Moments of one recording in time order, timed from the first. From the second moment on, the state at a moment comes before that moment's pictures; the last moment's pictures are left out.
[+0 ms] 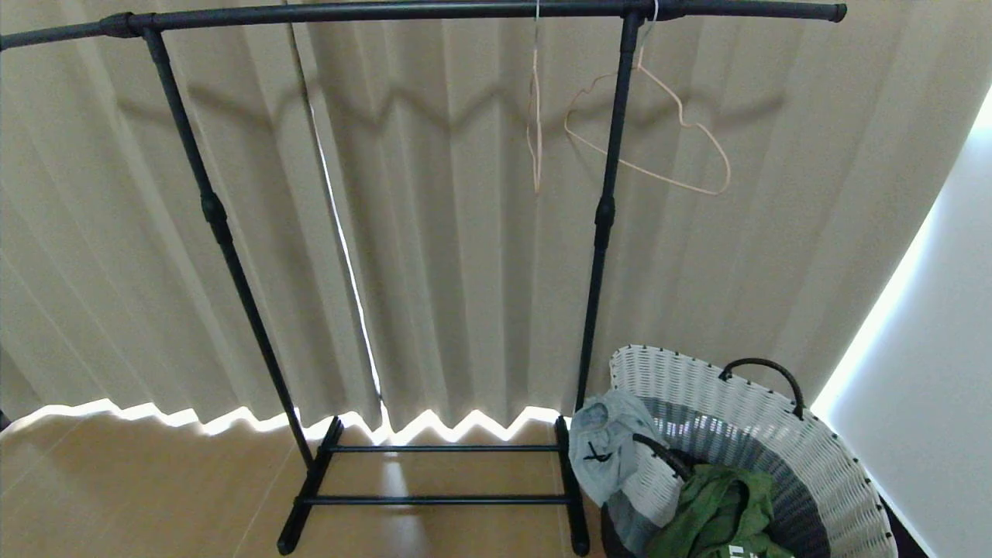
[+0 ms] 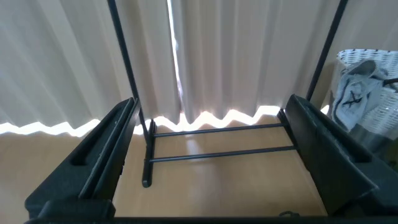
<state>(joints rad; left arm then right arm) 0.00 0.00 -0.01 0.05 -0.06 0.06 0.00 0.00 -0.02 0.03 0.04 0.00</state>
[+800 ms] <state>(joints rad) 0.00 0.00 -0.01 0.05 -0.06 0.07 0.00 0.00 -0.02 0.03 0.05 0.00</state>
